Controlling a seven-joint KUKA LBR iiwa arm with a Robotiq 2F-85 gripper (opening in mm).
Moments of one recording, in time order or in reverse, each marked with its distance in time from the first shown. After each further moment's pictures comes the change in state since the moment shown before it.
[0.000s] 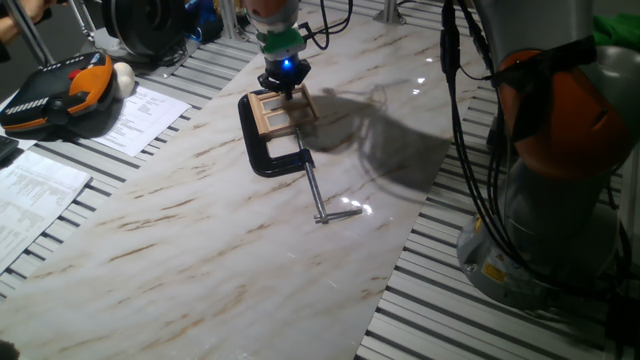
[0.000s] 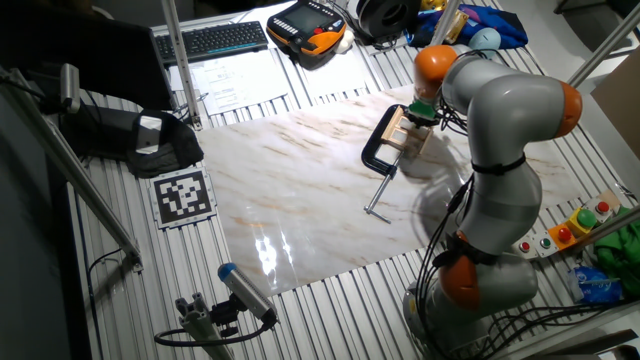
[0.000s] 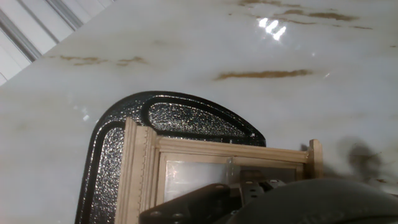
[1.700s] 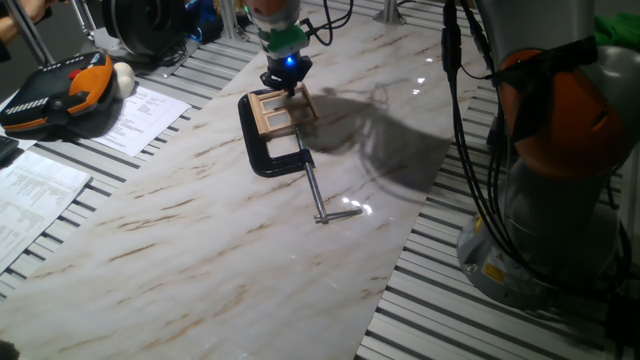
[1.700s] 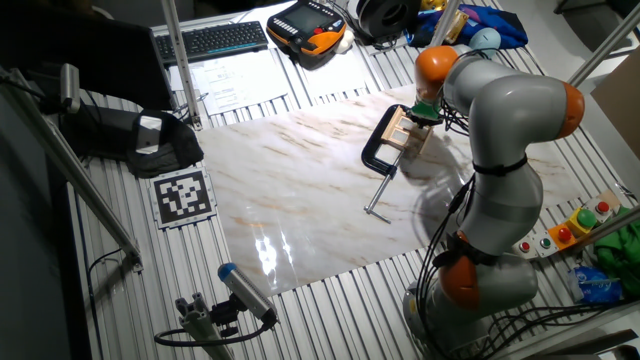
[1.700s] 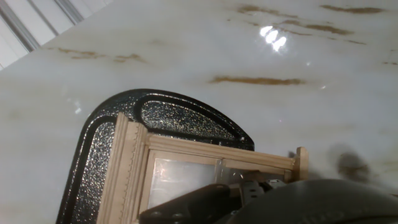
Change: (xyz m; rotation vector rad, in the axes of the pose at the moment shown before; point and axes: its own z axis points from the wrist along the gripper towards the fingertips) arm -0.003 -0.011 -0.002 0.013 -0.017 -0.073
